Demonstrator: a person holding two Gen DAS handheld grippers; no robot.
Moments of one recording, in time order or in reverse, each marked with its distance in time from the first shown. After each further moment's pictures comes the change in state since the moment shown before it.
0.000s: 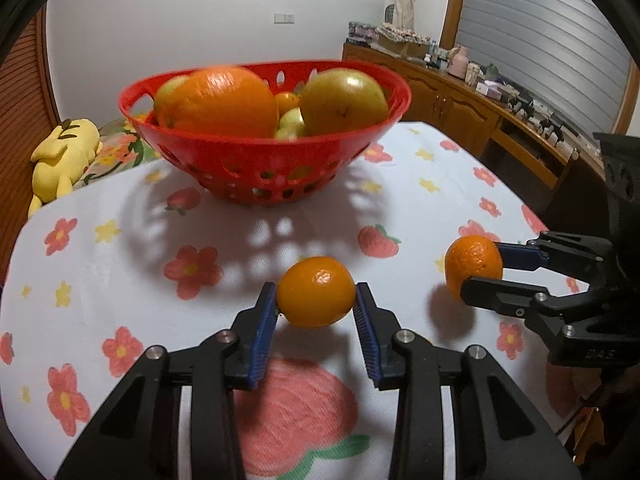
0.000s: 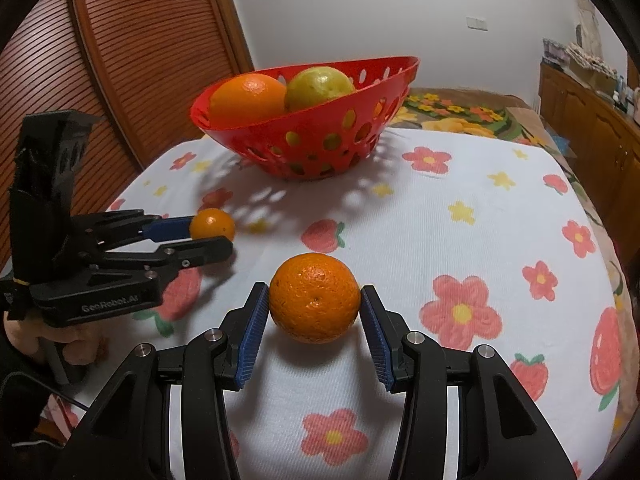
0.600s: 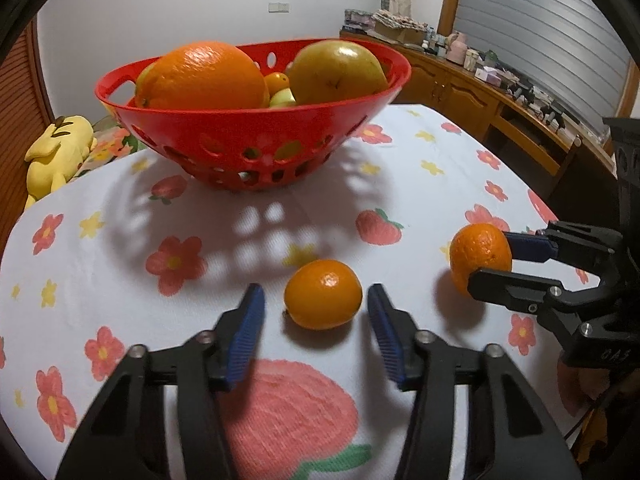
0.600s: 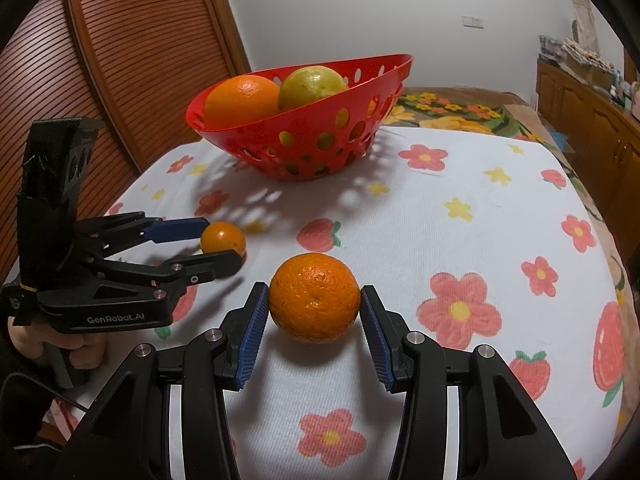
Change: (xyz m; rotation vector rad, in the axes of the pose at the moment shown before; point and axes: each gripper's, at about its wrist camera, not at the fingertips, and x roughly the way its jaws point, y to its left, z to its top) left arm 0.024 -0.006 -0.005 0.024 0.058 -0.001; right arm 0.003 -0.003 -0.004 0.018 -0.001 0.003
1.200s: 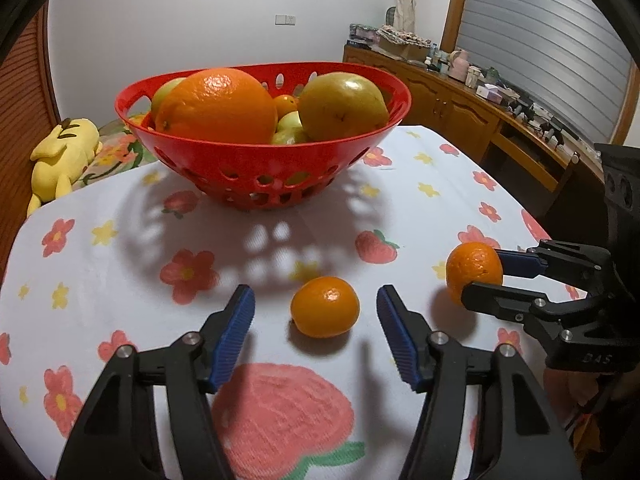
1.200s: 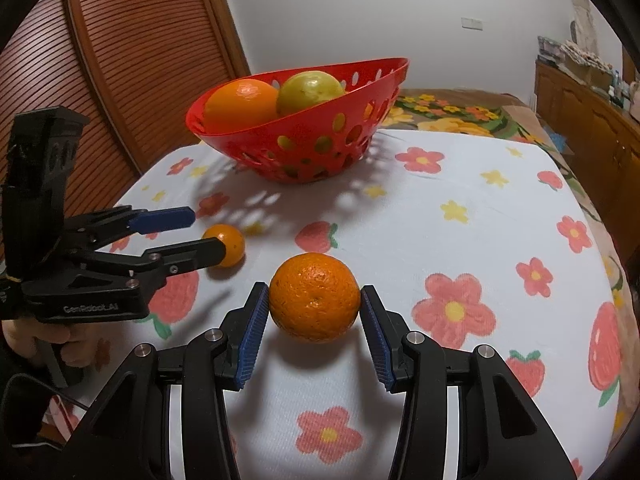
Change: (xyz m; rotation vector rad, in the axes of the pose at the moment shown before) left arm -0.017 0.004 0.004 -0.034 -0.052 -0.003; right arm -0.006 -0.002 0.000 0.006 -0.009 -0.001
